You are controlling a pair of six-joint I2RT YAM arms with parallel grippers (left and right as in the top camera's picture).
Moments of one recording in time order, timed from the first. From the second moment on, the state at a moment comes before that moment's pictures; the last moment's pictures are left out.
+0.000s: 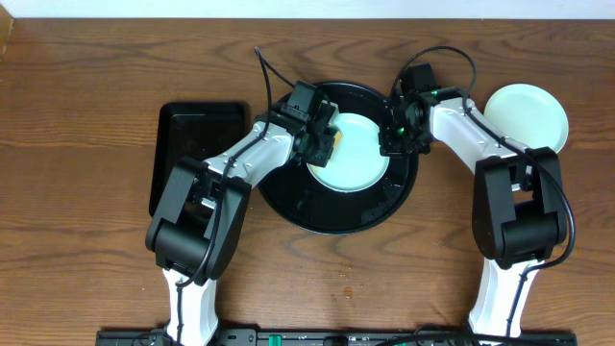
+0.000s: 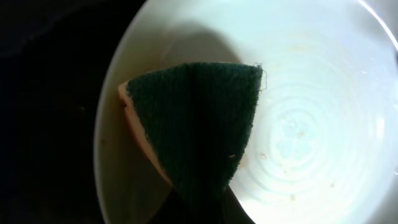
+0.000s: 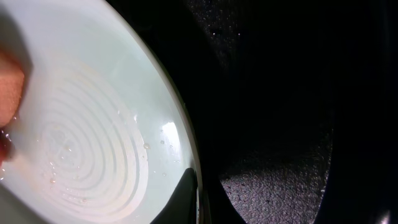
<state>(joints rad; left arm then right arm) -0.45 2.06 1.34 -0.46 0.23 -0.08 0.23 2.11 1.47 -0.76 -0.25 0.21</state>
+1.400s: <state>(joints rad) -0.44 2.03 1.37 -0.49 0.26 -0.15 0.23 2.09 1.43 -0.71 -0.26 0.23</state>
